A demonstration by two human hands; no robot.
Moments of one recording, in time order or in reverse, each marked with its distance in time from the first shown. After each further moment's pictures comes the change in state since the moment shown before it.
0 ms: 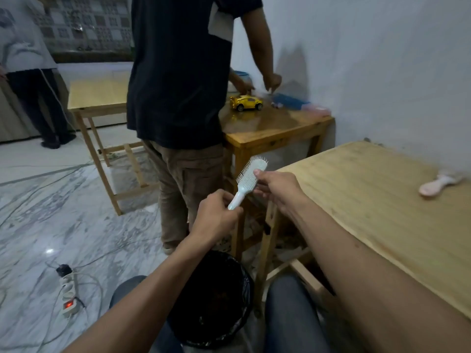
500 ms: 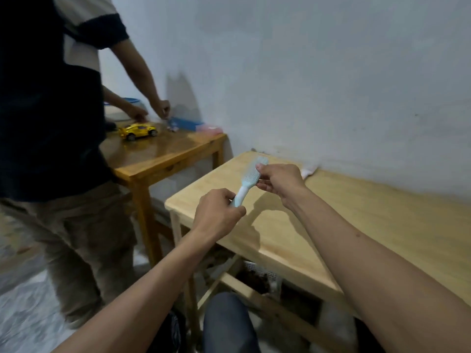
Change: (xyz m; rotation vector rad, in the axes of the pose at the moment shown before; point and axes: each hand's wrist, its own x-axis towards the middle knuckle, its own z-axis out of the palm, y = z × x) left_hand -0.007 0.154 0.137 0.081 -0.243 0.350; right_hand -0.049 -0.080 -0.214 0.035 0.441 -0.198
